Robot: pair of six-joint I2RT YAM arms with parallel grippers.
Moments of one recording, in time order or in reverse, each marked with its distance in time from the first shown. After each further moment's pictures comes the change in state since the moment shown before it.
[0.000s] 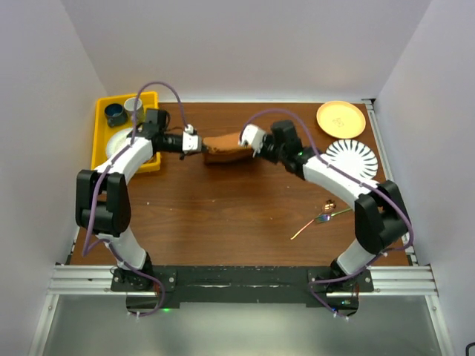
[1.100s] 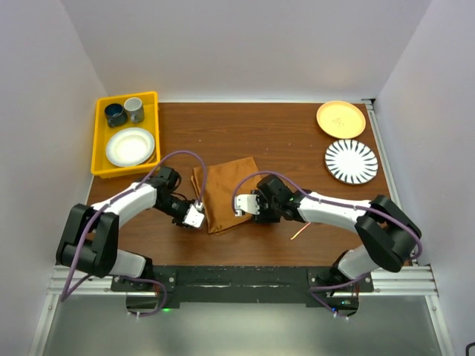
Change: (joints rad) left arm -0.170 -0.310 -0.639 -0.312 -0.271 0.447; right arm 0.314 -0.116 -0.529 -0.025 0.061 -0.137
